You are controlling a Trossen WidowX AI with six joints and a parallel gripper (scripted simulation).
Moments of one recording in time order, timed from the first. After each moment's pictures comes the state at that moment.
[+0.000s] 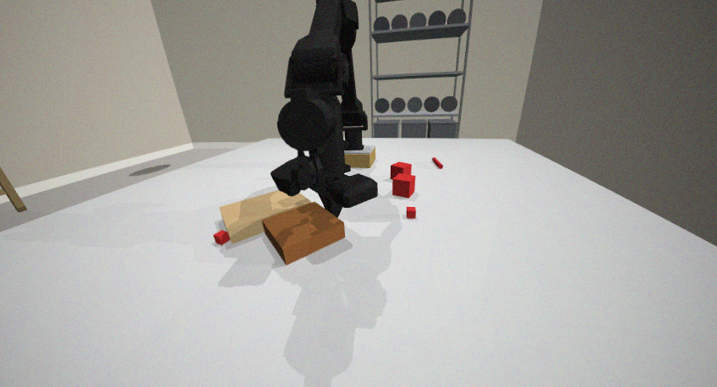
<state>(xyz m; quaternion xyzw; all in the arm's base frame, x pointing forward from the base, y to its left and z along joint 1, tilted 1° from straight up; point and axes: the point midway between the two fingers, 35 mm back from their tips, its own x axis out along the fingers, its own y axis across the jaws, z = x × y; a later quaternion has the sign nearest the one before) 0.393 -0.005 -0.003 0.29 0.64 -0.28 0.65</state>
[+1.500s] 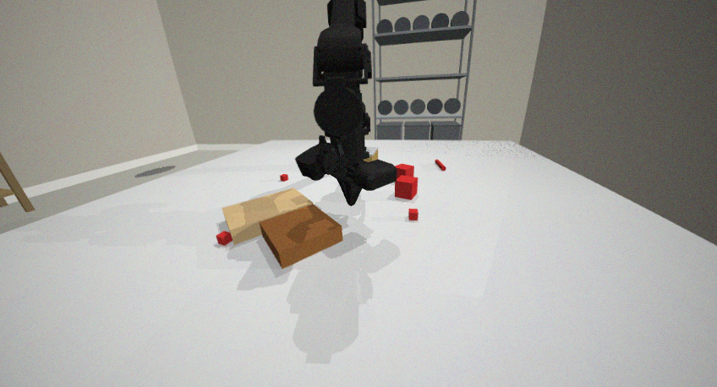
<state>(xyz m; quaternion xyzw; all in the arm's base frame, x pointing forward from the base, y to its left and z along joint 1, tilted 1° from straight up) 0.362 0.023 0.017 0.28 0.65 -0.29 0.64</state>
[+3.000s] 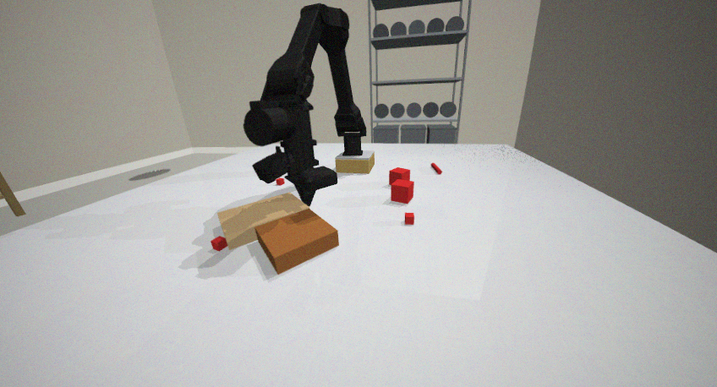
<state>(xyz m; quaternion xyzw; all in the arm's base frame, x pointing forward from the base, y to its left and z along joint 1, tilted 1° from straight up) 0.311 -0.077 -0.006 0.29 0.64 -0.29 0.65</state>
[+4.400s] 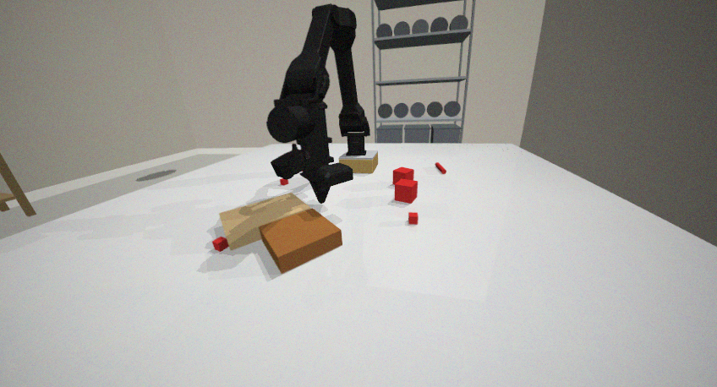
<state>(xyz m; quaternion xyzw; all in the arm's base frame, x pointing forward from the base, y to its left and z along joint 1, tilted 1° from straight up) 0.295 -0.056 -0.006 0.29 0.64 -0.28 0.65</state>
